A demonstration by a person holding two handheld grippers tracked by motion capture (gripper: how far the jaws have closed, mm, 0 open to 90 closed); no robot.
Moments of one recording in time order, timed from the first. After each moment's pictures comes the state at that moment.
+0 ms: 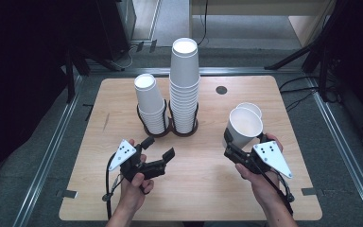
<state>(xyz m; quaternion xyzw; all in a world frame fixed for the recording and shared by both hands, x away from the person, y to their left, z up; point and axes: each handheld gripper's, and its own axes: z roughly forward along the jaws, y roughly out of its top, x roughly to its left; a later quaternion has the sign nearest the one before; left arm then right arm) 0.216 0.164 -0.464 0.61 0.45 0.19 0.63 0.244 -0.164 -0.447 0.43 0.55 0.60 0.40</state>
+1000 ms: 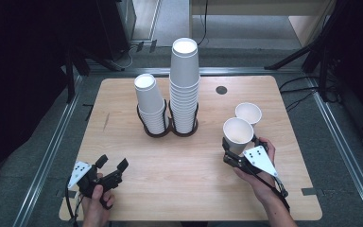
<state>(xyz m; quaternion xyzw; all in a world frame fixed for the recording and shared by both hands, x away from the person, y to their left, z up) 0.183 0.275 -0.521 0.55 0.58 0.26 0.54 0.271 -0.175 -0.521 0.38 0.62 0.55 0.42</state>
